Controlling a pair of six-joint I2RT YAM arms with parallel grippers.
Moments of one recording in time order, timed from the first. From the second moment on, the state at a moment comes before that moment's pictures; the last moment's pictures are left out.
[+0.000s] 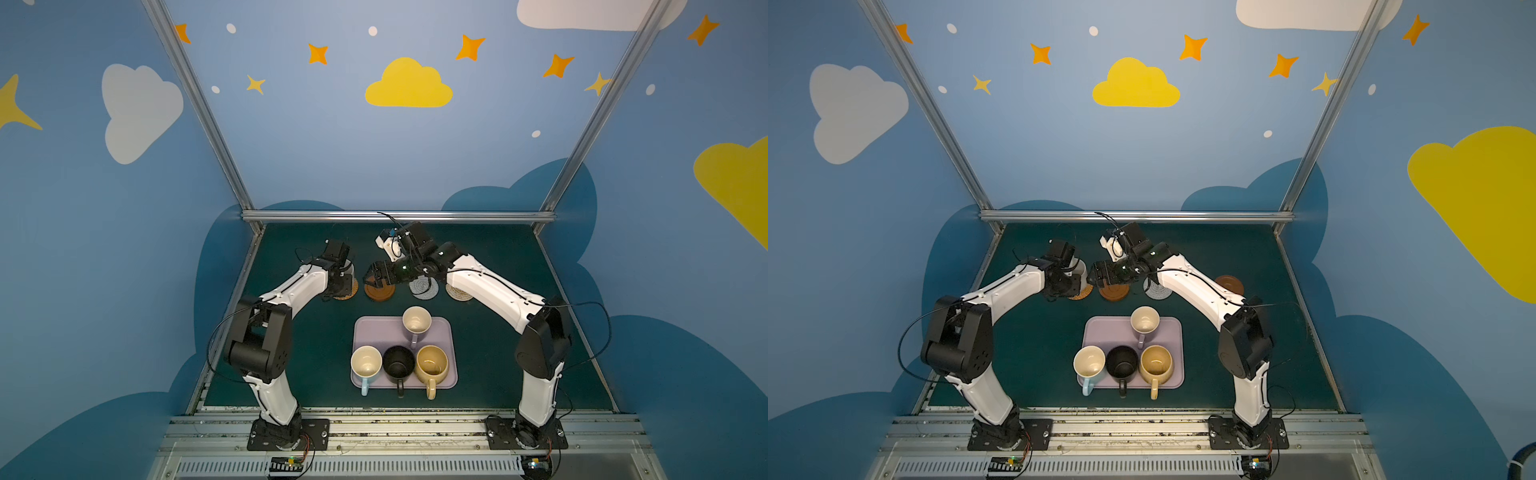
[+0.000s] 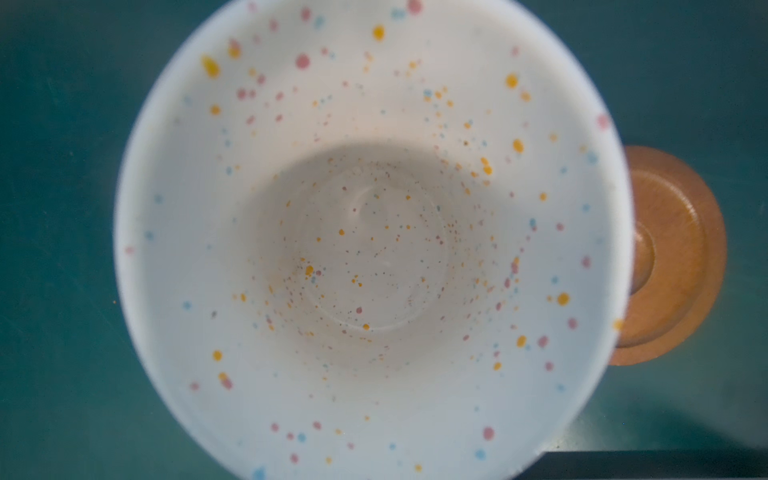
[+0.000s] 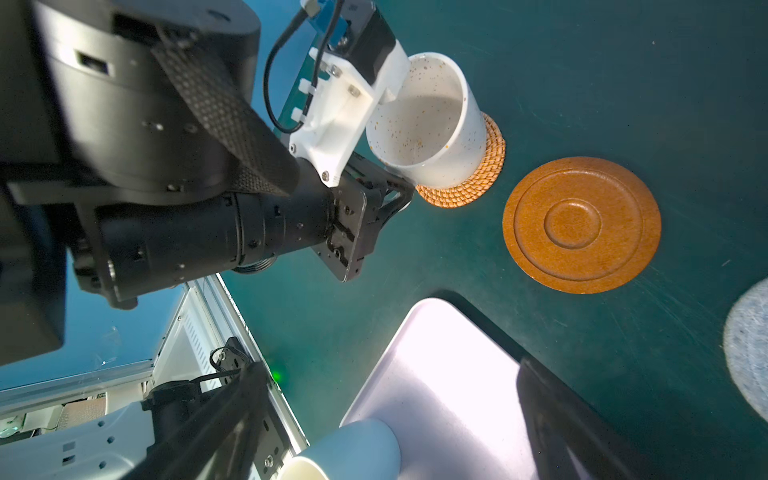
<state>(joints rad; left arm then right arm) -0.26 1.77 1.26 -0.66 -0.10 -0.25 0.78 1.91 1.77 -0.67 -0.39 0.40</state>
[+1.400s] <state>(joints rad) -0.26 1.77 1.23 -0.61 -0.08 -0.27 0.78 1.91 1.75 -0.67 -0.39 0.41</state>
